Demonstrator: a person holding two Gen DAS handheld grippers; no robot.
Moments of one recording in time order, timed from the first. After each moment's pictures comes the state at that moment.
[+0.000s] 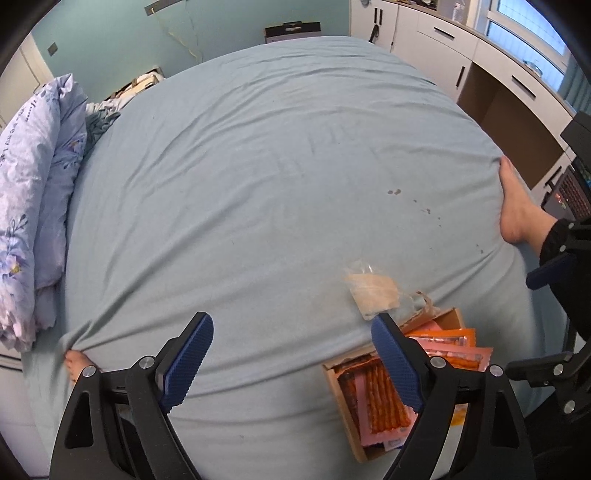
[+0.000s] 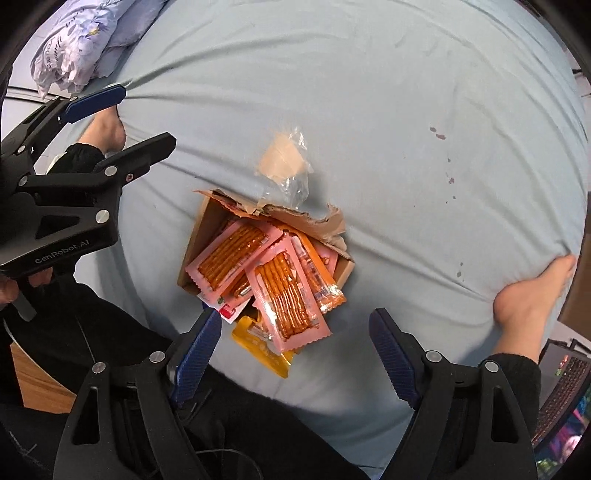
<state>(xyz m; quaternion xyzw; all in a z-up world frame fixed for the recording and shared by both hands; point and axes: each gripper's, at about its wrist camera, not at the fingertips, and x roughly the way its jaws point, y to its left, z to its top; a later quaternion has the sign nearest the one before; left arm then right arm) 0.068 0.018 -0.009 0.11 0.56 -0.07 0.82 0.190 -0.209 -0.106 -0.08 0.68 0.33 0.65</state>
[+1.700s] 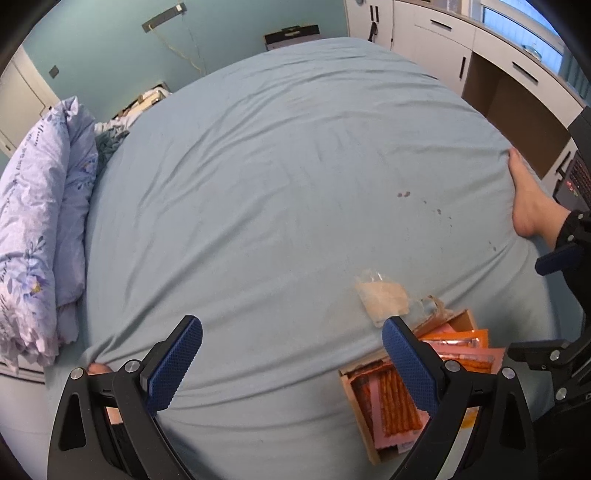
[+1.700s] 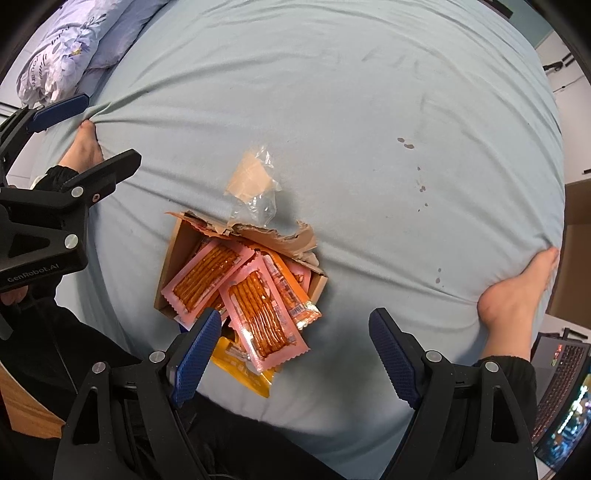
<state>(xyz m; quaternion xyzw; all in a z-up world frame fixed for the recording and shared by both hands) 0.069 0.002 0.000 0.15 0.54 -0.05 0.83 0.185 -0.221 -0.109 -0.07 0.65 0.29 0.69</state>
